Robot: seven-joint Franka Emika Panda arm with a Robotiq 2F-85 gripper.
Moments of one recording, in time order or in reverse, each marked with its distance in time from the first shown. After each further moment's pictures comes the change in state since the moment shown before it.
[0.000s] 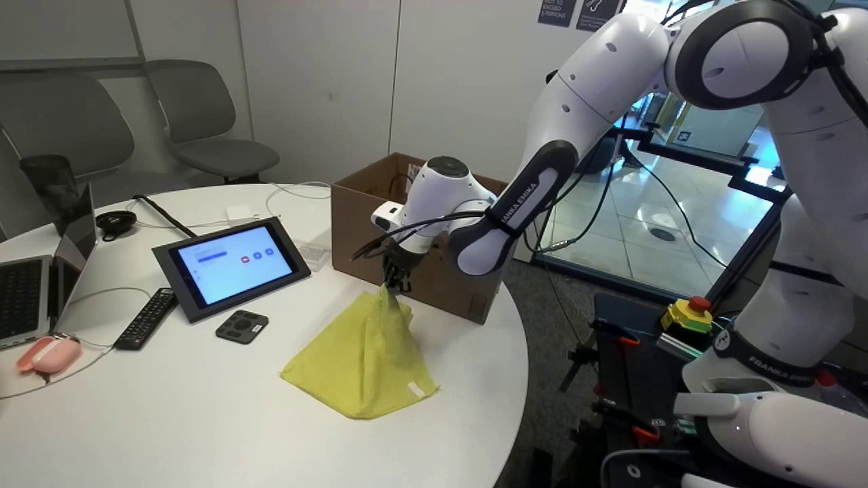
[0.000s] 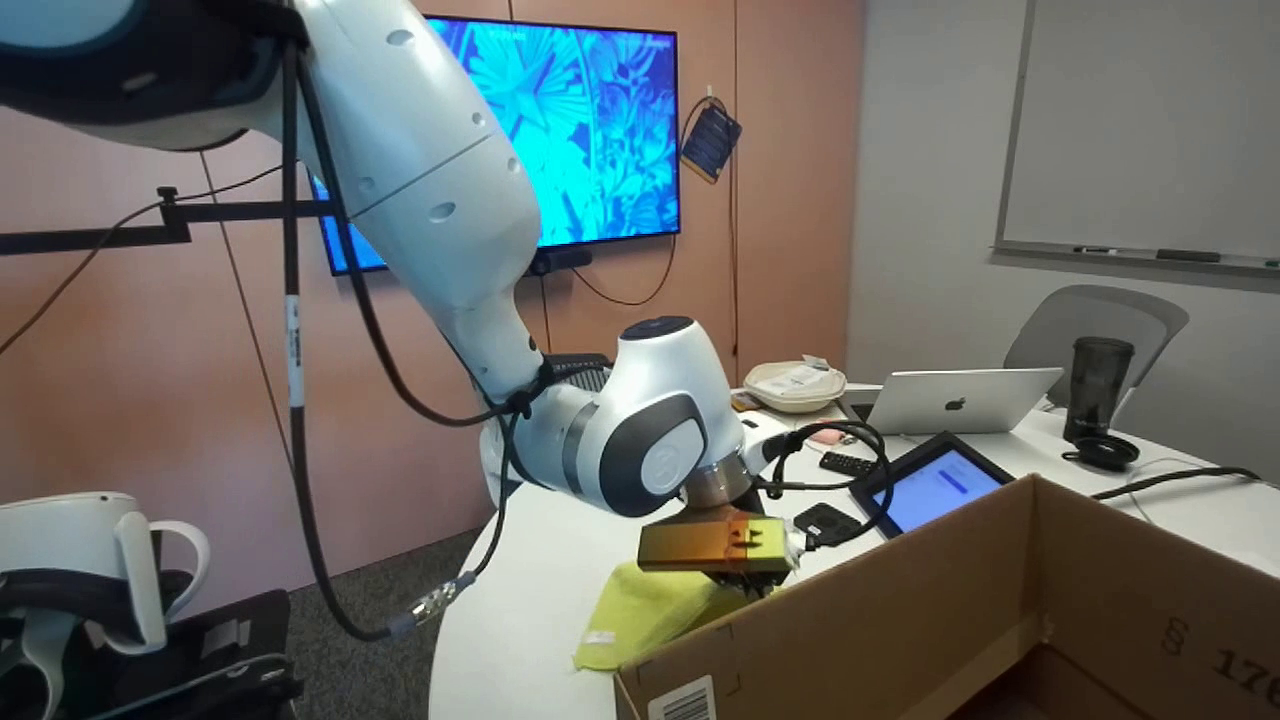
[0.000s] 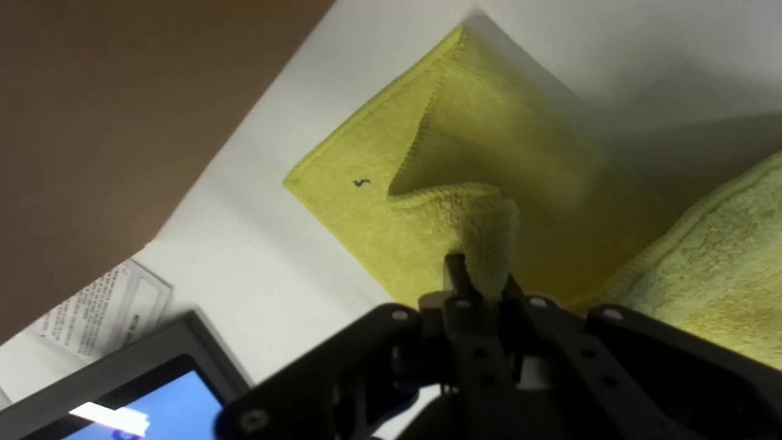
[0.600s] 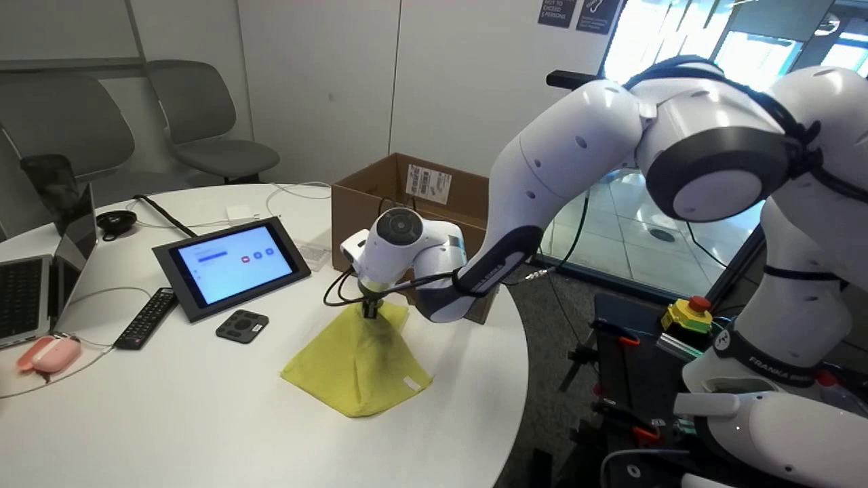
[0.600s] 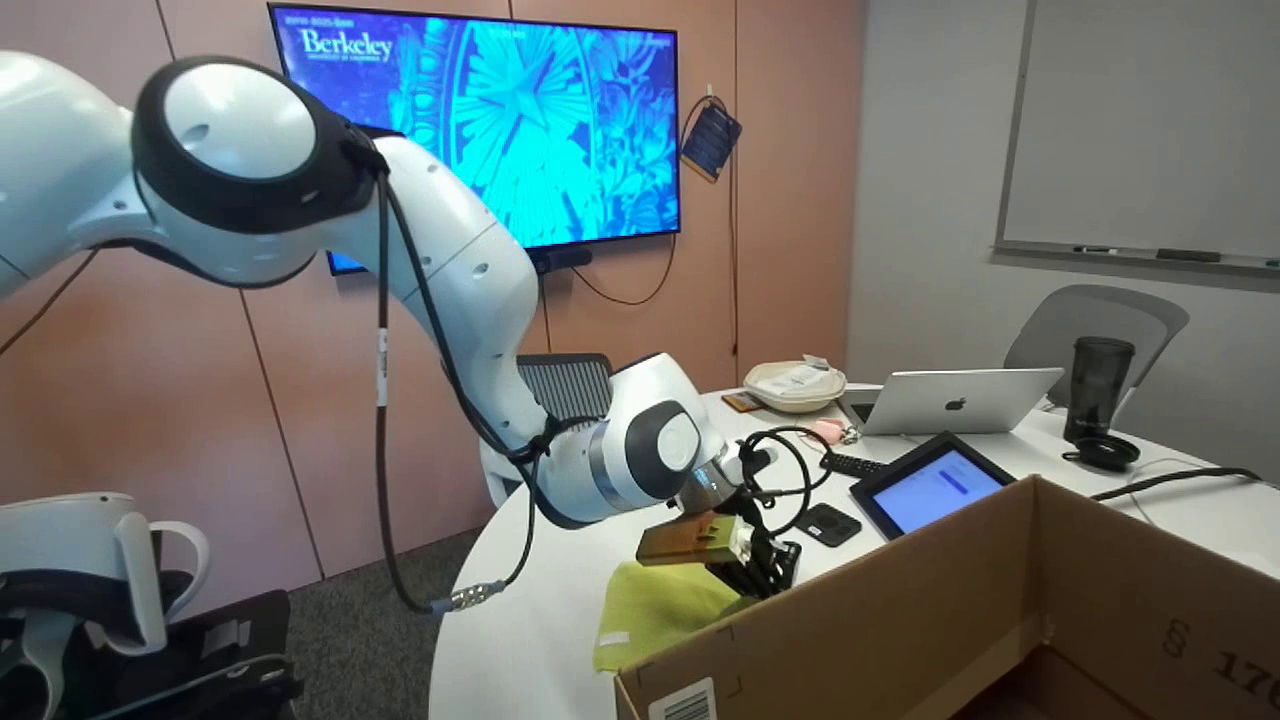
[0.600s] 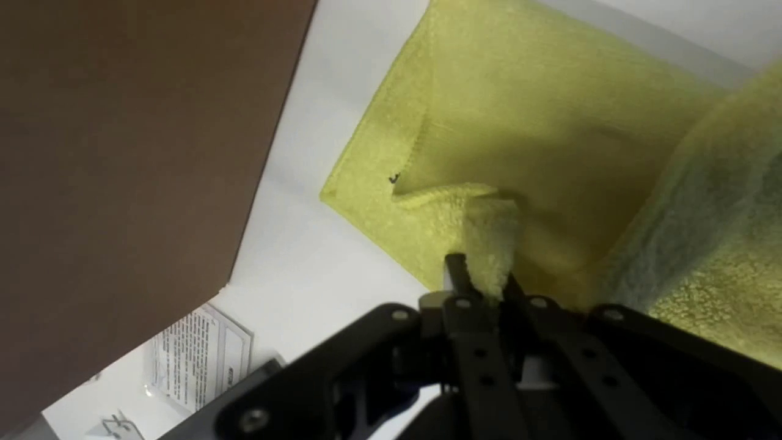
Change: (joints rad) arm 0.440 0.292 -0.402 0.271 -0.014 -0.101 0.554
